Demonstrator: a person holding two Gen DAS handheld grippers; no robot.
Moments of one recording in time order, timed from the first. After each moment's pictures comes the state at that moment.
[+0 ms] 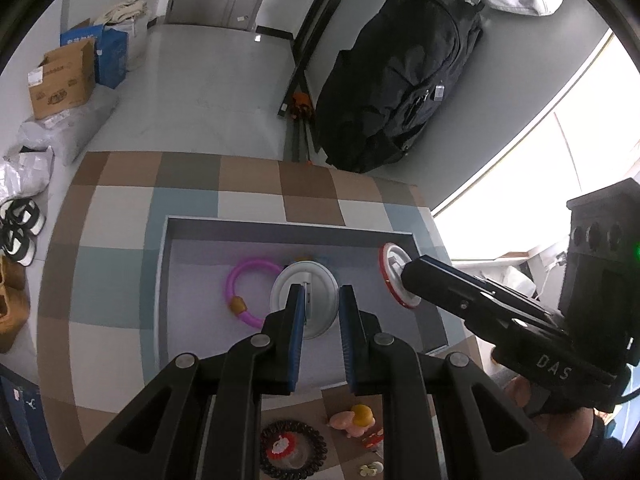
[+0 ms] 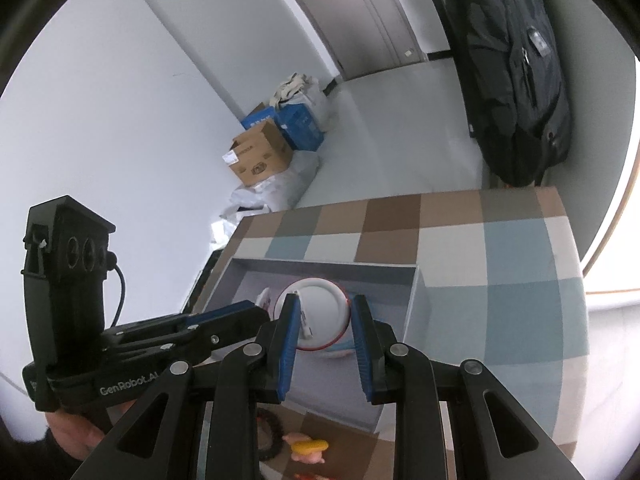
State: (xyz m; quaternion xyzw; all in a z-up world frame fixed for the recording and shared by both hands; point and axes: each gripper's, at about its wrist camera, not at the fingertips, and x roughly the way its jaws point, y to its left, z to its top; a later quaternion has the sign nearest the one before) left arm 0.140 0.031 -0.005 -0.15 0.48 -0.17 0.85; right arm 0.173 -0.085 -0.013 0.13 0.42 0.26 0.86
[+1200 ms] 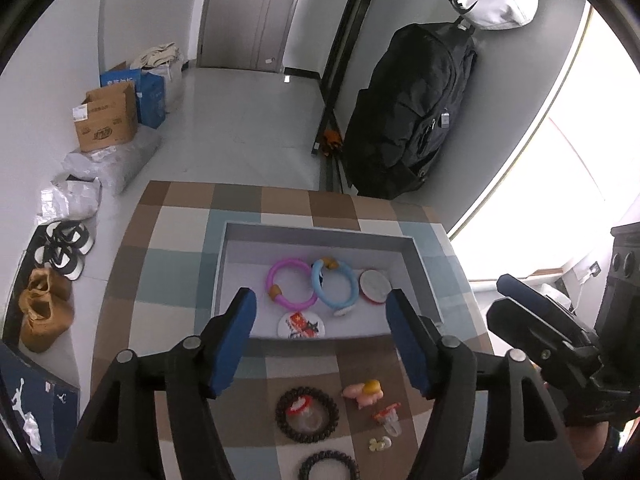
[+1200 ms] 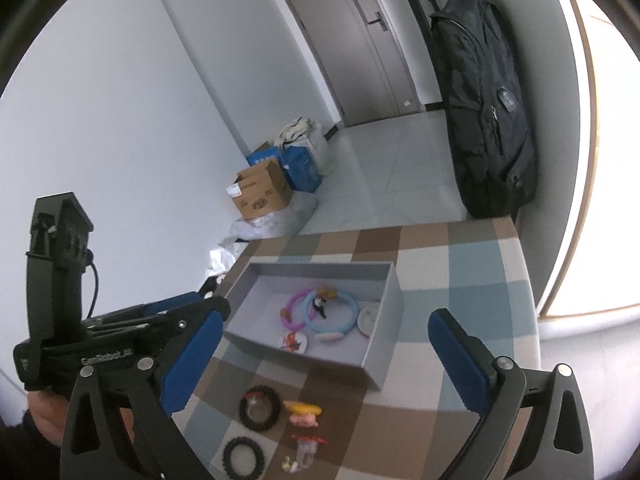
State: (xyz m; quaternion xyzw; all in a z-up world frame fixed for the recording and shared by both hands) left arm 0.085 0.026 0.027 -0.11 0.42 -0.09 0.90; right arm 0.101 -0.112 0.015 0.11 0.34 0.24 0.90
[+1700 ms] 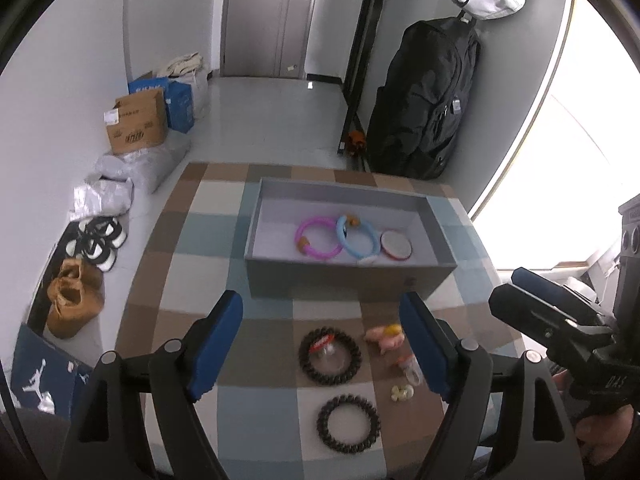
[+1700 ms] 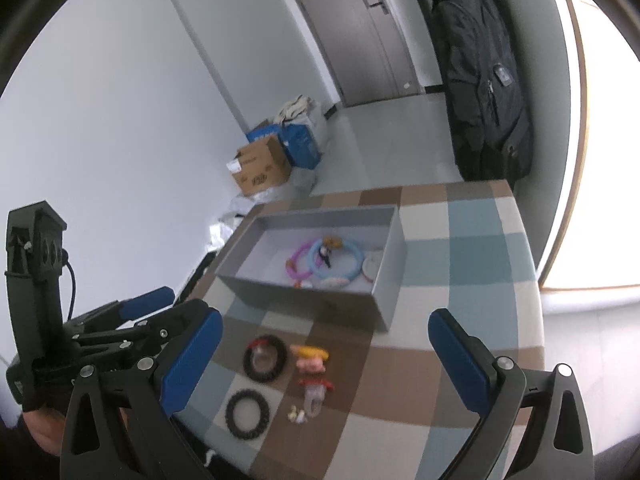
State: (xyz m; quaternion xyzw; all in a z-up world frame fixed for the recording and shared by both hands) left arm 0.039 0.025 0.014 -0.08 0.41 -0.04 0.91; right arm 0.065 -0.107 0.001 0.09 0.37 0.24 0.89
